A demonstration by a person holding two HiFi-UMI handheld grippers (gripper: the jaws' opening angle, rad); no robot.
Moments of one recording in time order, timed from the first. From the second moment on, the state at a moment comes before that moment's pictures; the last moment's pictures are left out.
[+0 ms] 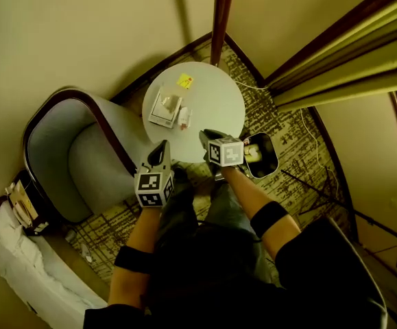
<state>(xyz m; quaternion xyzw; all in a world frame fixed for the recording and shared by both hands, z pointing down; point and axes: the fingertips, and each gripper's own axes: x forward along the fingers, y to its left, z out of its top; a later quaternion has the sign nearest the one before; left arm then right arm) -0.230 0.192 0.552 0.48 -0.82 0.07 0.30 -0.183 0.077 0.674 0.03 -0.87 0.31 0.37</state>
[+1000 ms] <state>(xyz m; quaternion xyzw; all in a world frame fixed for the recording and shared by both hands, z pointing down) -0.273 0.211 0.623 0.46 -0.82 0.07 0.34 -0.263 0.071 0.840 0.15 -0.75 0.51 0.40</state>
